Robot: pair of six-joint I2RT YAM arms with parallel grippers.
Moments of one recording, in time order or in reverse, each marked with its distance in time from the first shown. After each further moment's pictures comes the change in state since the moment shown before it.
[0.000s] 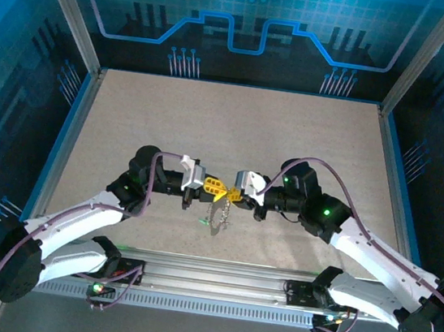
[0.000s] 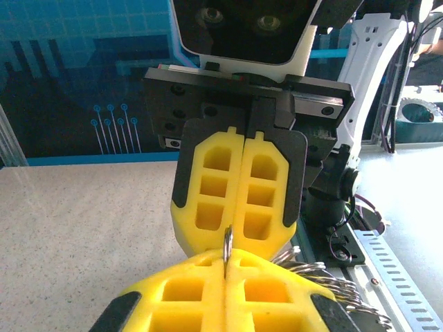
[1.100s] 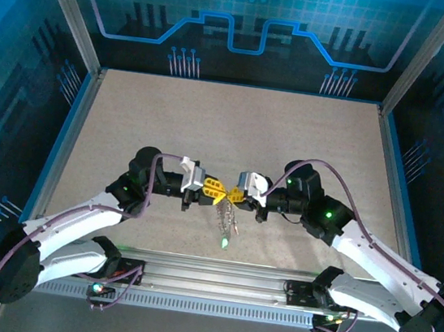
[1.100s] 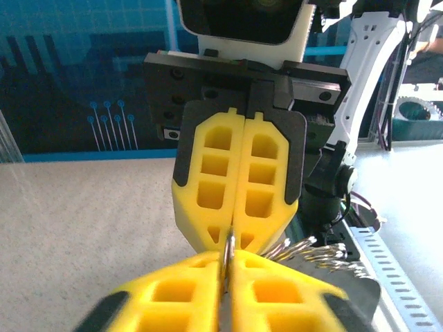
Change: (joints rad) left arm -0.001 -0.016 -0.005 -0.045 -0.011 0.010; right arm -0.013 -0.018 -0.016 0.014 -0.026 0.008
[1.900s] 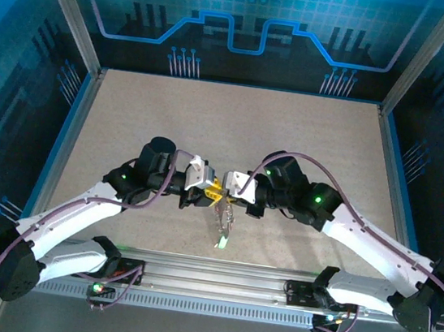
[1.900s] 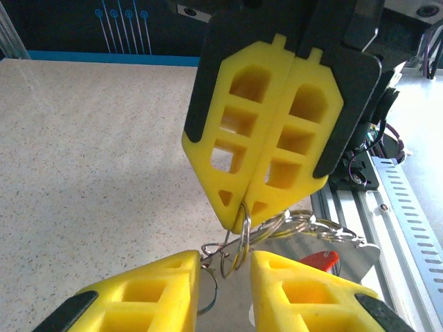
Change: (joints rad) left arm 0.000 0.026 0.184 -0.552 -0.129 0.237; right arm 0.100 0.153 0.218 -0.315 0.254 -0.145
